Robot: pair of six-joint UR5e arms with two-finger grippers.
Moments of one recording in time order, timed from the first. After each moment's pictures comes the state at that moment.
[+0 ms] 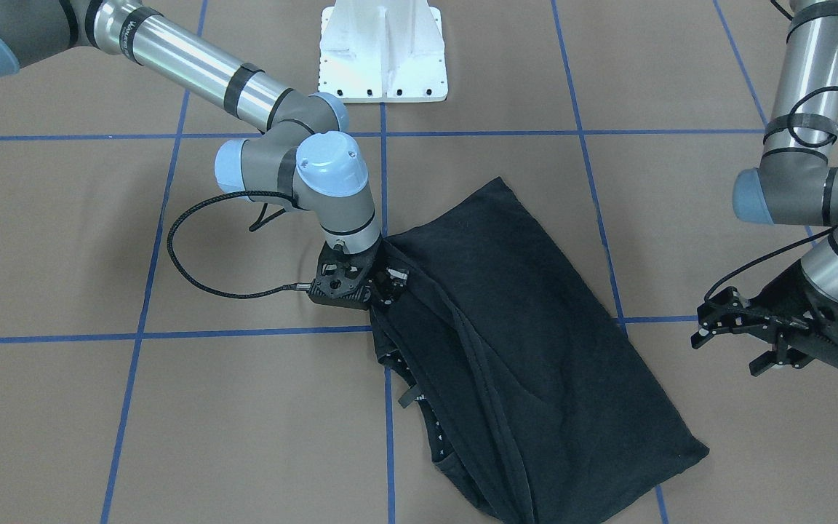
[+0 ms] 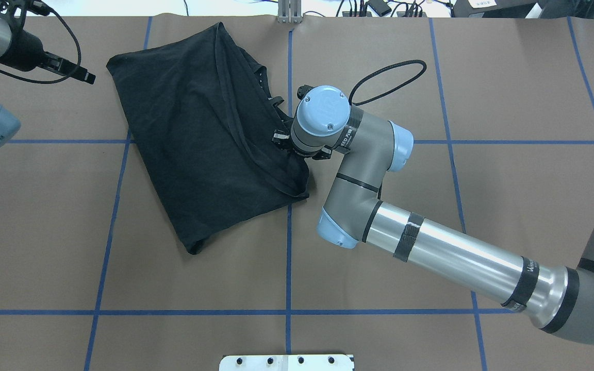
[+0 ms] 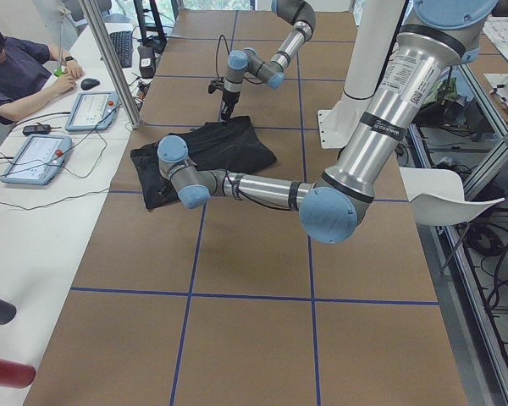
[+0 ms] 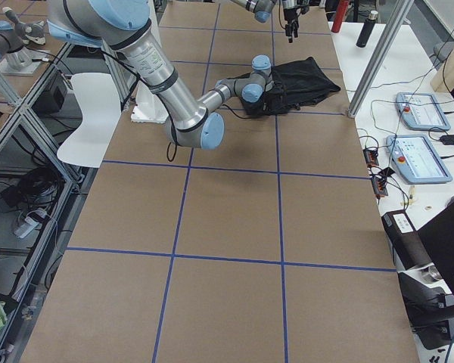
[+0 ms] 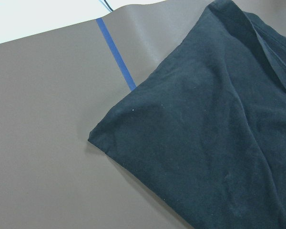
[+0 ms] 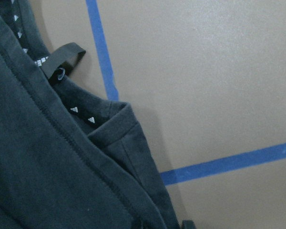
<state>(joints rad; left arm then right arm) -1.14 -2.02 -1.19 -2.44 -2.27 -0.51 0.57 -0.70 1.18 -1.14 1.78 1.47</state>
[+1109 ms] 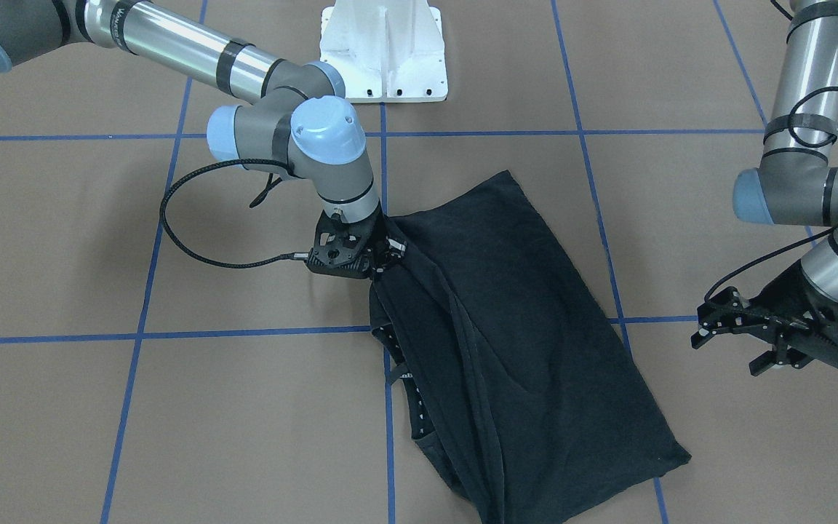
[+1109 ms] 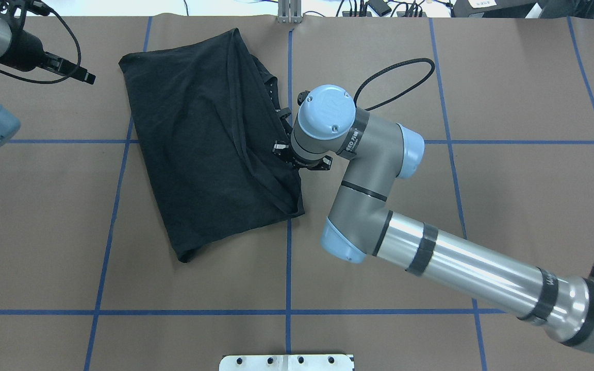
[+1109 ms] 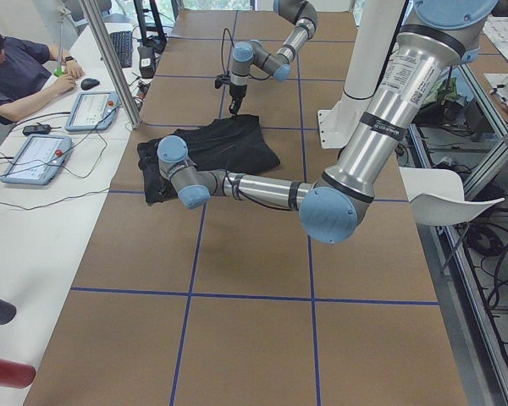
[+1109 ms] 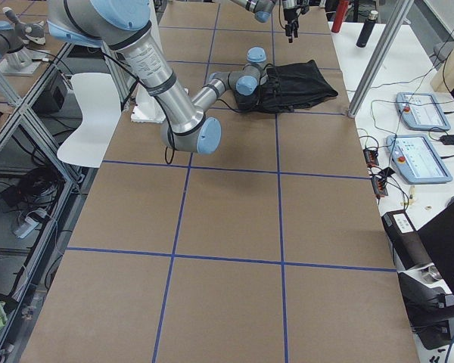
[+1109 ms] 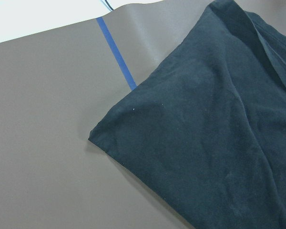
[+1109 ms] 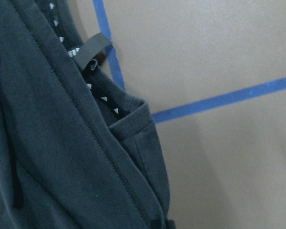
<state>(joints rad) -1.14 -2.02 -1.19 -2.44 -2.27 -0.51 0.54 -0.79 1.42 -1.30 1.84 1.49</state>
